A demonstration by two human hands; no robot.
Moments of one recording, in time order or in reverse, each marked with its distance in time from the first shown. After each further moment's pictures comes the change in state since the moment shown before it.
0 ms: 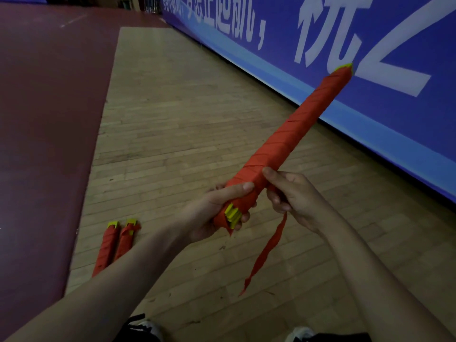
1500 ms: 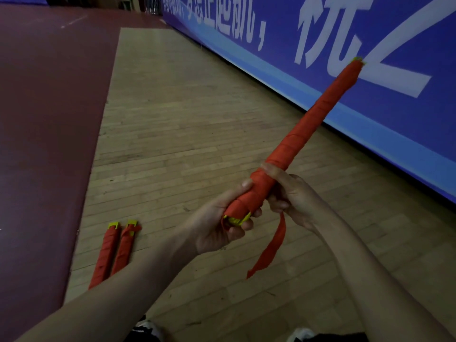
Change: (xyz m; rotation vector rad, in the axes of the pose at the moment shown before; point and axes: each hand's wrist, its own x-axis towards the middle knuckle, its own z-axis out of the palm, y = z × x) left_hand -0.003 -0.006 0.006 -0.284 -0.069 -0.236; right_hand 0.003 -0.005 0.008 0.084 0.000 0.084
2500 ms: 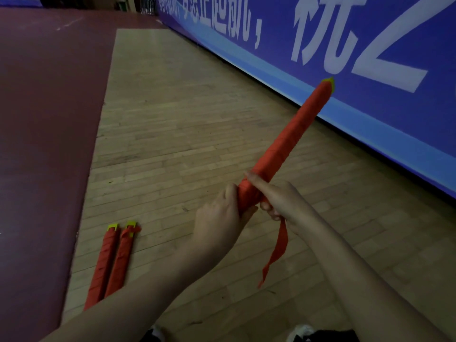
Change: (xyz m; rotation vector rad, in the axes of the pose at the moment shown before) left_hand 0.027 -0.035 -0.016 1.756 0.813 0.813; right_hand 0.008 0.018 0.005 -0.302 0.204 0.129
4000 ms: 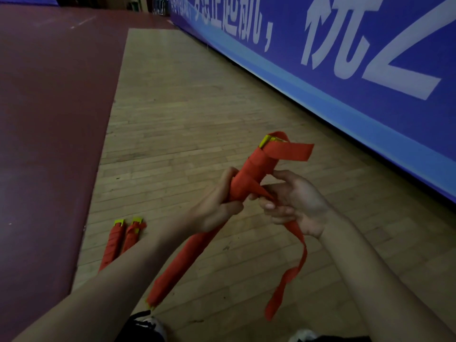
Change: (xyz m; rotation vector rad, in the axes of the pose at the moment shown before) left_hand 0.025 -0.035 -0.026 -0.768 -0.414 -0.065; right_hand -0.008 -0.012 -0.015 0.516 -0.601 0.140
